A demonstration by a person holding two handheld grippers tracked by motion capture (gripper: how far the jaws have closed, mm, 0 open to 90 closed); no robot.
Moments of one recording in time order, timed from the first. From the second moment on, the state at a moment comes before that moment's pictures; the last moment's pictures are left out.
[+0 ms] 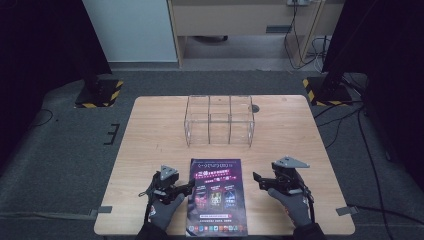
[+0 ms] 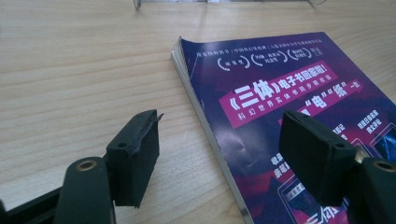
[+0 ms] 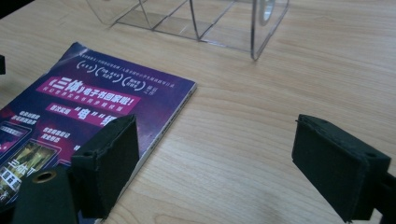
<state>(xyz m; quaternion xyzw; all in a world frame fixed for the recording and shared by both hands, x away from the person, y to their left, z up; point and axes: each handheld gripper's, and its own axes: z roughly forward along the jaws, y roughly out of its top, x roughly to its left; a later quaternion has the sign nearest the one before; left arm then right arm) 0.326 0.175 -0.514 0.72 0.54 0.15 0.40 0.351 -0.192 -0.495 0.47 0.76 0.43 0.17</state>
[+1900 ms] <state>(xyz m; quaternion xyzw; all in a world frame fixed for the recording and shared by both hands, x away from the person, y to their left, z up) 0.331 0.157 -0.533 0.70 0.56 0.08 0.44 0.341 -0.112 -0.536 0.45 0.79 0.41 0.12</state>
